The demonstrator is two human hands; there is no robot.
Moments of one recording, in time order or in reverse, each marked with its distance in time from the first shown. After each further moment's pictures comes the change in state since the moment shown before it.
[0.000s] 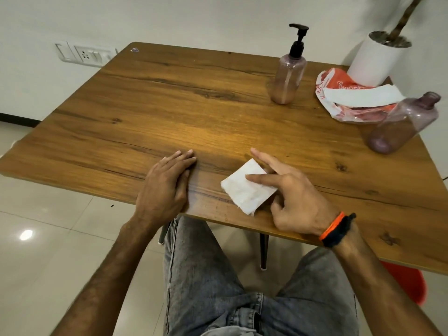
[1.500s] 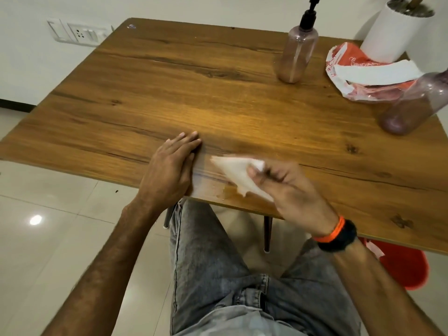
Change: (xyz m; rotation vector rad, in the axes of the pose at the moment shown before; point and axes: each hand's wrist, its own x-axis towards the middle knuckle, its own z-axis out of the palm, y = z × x) left_hand 0.001 -0.007 -0.001 0.011 -0.053 0.034; right_hand -0.009 -0.047 0.012 0.791 0.066 0.022
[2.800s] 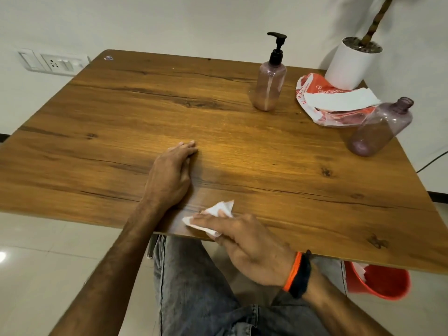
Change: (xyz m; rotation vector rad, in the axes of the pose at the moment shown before) left_hand 0.071 0.014 0.014 -0.100 0.030 0.019; right_hand 0.004 0.022 0.022 -0.473 -0.213 -0.023
